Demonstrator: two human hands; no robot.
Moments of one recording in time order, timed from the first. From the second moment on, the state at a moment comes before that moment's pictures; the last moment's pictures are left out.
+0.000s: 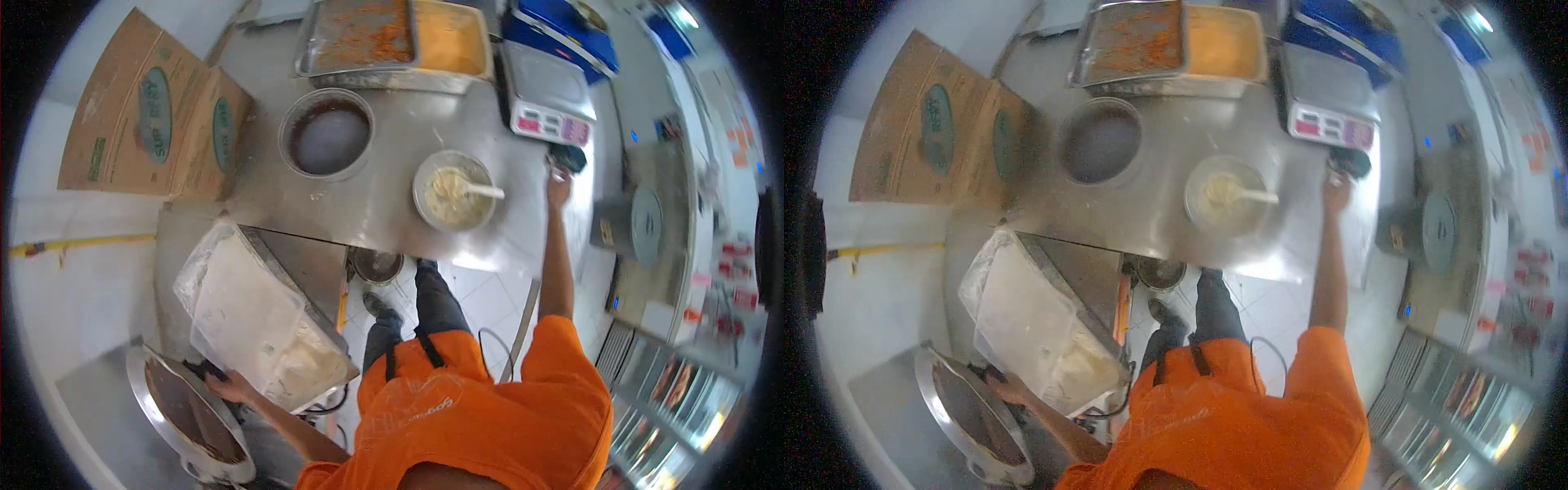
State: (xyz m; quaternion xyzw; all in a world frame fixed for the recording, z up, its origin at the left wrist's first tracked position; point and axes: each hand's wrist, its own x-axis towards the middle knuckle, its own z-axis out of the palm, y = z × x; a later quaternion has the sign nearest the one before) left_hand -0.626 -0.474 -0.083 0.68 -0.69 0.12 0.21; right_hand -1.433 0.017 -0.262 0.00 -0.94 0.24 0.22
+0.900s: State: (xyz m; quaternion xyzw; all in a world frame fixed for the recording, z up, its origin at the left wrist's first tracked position) left_hand -1.003 -0.381 -0.146 0.61 -0.16 -0.72 0.29; right_hand -1.504 -0.210 -0.224 0.48 -0.81 0.29 -0.18
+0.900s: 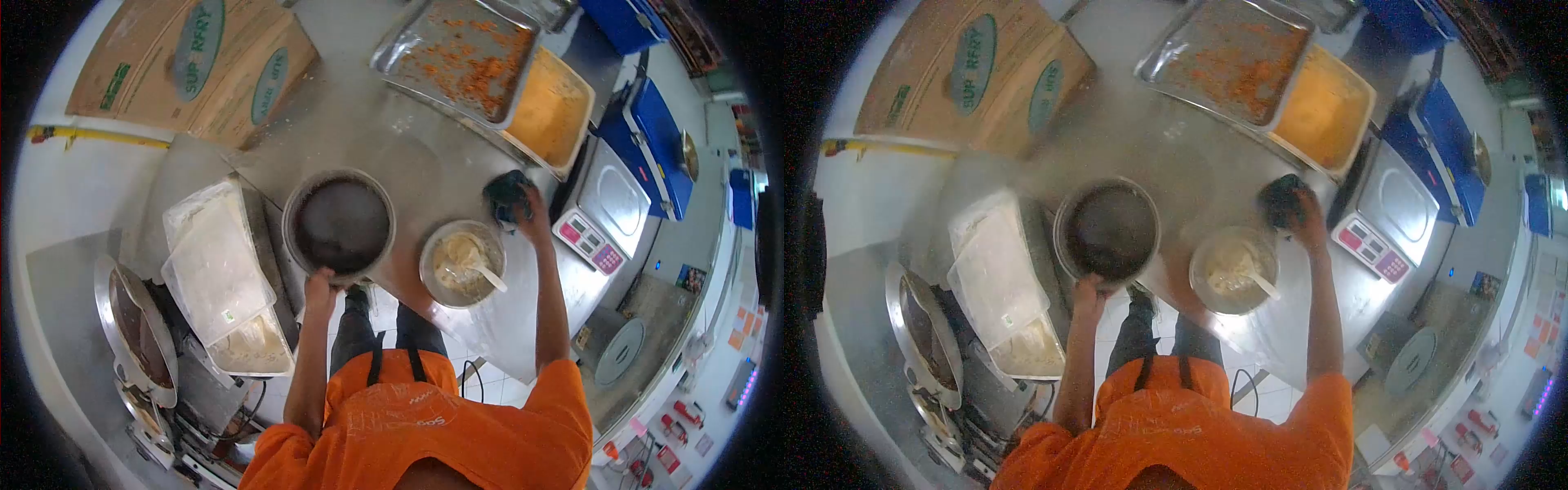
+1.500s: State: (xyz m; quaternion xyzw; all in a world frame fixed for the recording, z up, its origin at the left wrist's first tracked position) left_hand -0.901 -0.249 -0.088 0.74 -0.23 -0.56 0.29; right_hand -1.215 -0.527 -0.263 0.77 -0.62 0.09 -0.11
